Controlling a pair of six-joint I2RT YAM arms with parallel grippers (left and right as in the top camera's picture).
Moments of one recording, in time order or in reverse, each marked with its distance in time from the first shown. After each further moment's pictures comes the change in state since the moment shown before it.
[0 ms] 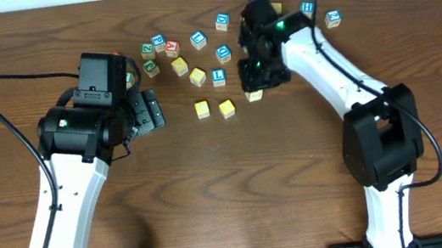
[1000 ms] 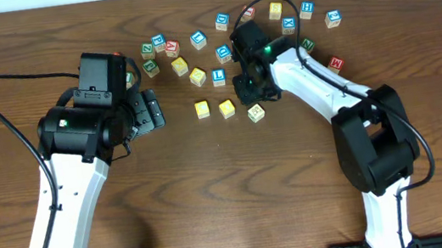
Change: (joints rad) left arm 0.000 0.000 0.000 0.000 0.000 0.000; right arm 0.058 -0.018 -0.158 0.176 0.143 -0.023
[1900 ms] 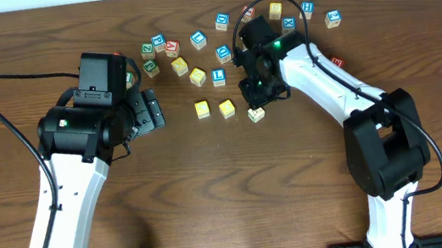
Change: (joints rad) left arm 0.000 0.000 0.000 0.000 0.000 0.000; right arm -0.035 -0.043 -0.008 -0.086 -0.106 -0.201
